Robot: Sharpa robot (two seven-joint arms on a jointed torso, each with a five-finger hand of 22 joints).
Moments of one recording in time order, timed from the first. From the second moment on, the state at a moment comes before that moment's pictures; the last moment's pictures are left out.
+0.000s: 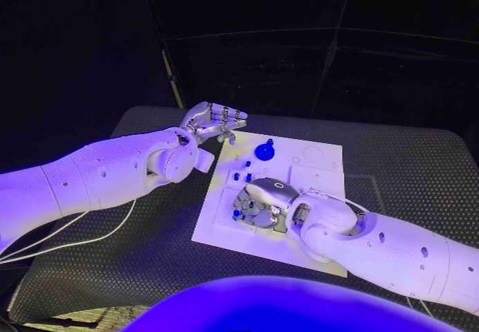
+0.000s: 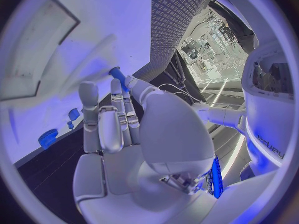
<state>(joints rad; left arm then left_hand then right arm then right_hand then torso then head) 1.02 -0.82 0.09 1.40 -0.26 -0.31 0.31 1.43 -0.14 0.41 0.09 0.05 1.05 0.17 0.09 0.07 1.12 0.10 0.17 0.08 1.34 0.01 1.13 0.72 0.16 1.21 0.11 0.62 0.87 0.89 -0.55 0.01 1.61 -1.66 -0.23 -0.12 1.39 -0.10 0.41 0.00 0.15 1.08 0.15 0.08 0.07 1.24 0.06 0.19 0.09 1.46 -0.01 1.38 1.15 0.17 1.11 0.09 1.17 0.70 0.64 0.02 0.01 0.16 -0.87</state>
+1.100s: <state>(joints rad) 1.02 -0.82 0.09 1.39 -0.26 -0.31 0.31 1.43 -0.14 0.41 0.09 0.05 1.05 0.17 0.09 0.07 1.11 0.10 0.17 0.08 1.34 0.01 1.13 0.72 0.16 1.21 0.11 0.62 0.87 0.89 -0.62 0.01 1.68 -1.69 -0.28 -0.16 1.38 -0.15 0.35 0.01 0.15 0.61 0.10 0.05 0.05 1.24 0.05 0.13 0.09 1.47 -0.02 1.37 1.14 0.17 1.11 0.09 1.15 0.68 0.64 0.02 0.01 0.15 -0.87</state>
